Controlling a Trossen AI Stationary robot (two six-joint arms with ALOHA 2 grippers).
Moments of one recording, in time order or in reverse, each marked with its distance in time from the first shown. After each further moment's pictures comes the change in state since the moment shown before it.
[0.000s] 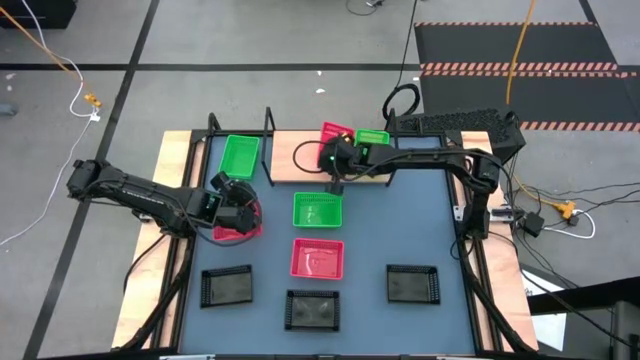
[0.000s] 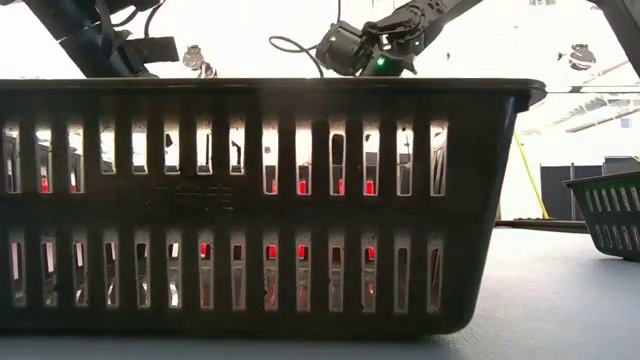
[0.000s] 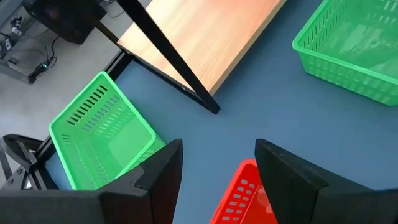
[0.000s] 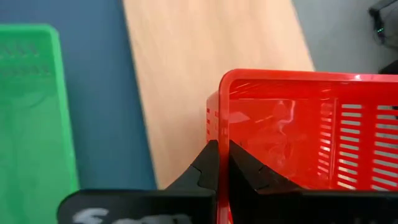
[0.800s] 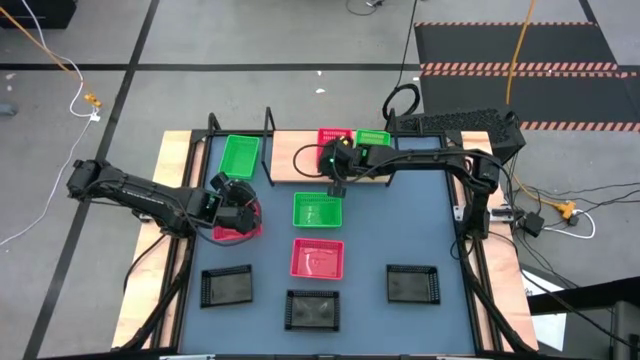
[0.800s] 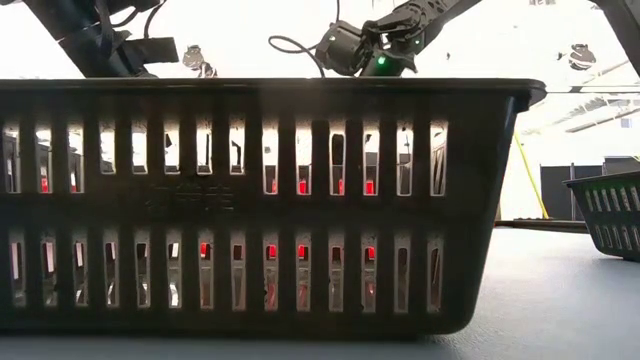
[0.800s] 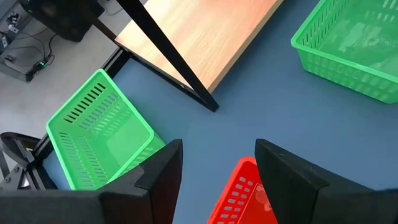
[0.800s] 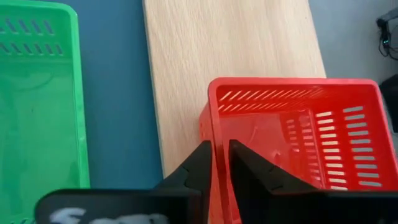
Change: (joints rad) left arm 0.000 0.000 0.000 -0.003 0.010 -0.002; right arm 0.006 0.000 0.000 -0.014 -0.008 -0.069
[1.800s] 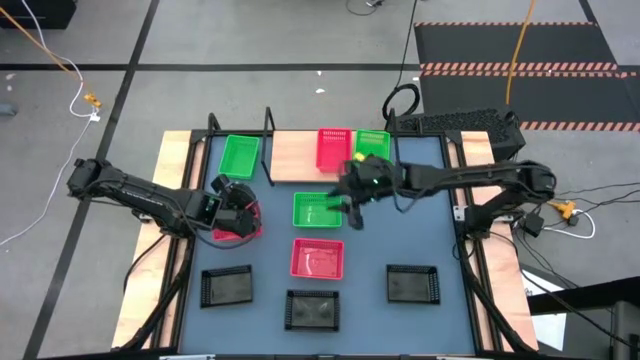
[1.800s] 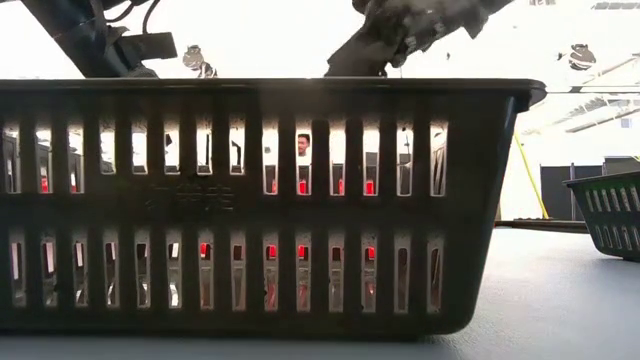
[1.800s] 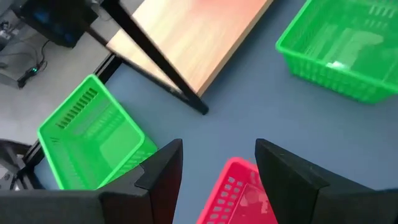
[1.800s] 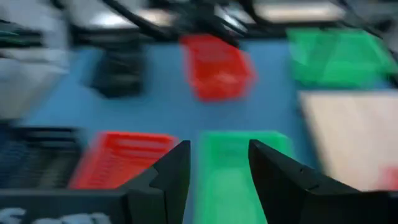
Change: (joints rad) left arm -0.033 0.000 0.000 0.021 -0.001 0.002; right arm 0.189 -0.419 -0.390 0.436 -0.460 0.279
